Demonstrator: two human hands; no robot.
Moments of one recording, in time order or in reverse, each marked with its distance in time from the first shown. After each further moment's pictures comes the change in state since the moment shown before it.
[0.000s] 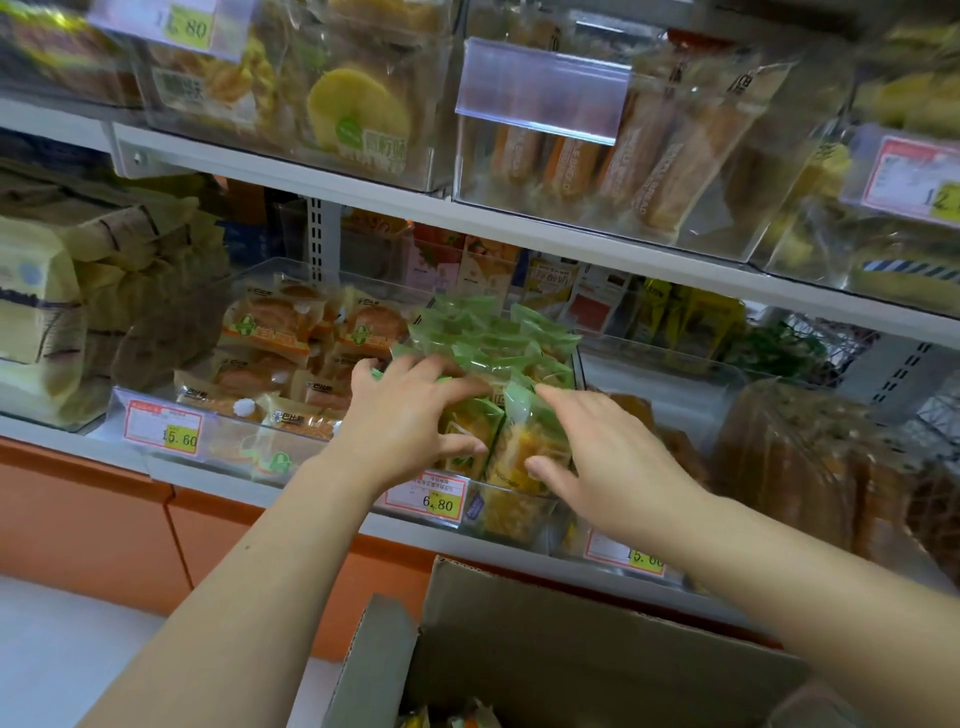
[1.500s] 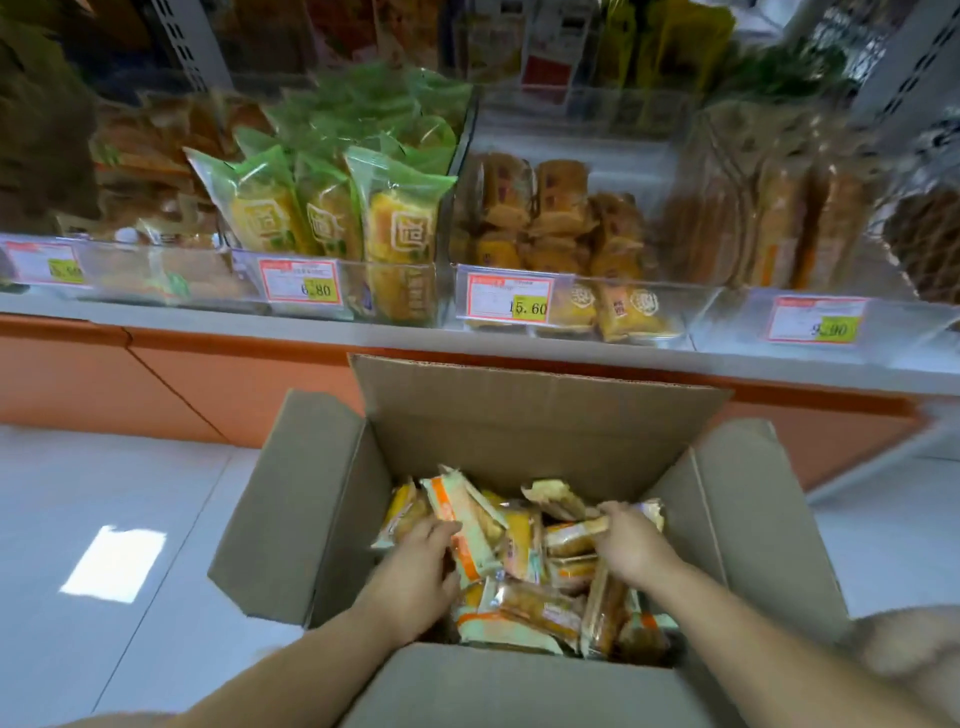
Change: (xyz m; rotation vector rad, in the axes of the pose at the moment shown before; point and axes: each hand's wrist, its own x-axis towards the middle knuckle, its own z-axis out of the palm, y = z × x) left_hand -0.252 0.131 0.203 -0.353 -0.638 -0.171; right_hand -0.259 0.100 0.236 0.422 -0.721 0.753
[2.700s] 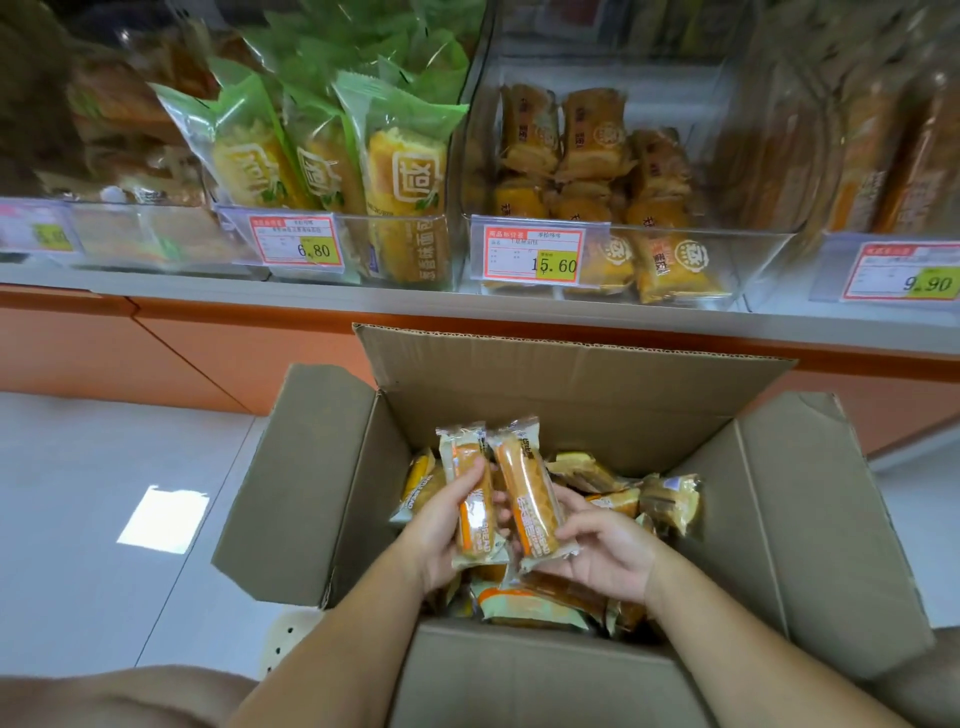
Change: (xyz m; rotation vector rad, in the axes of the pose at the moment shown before) left_hand 0.041 0.011 0.005 -1.661 -0.212 -0.614; right_hand -0.004 -0.027 0.036 1.622 -0.807 -0.036
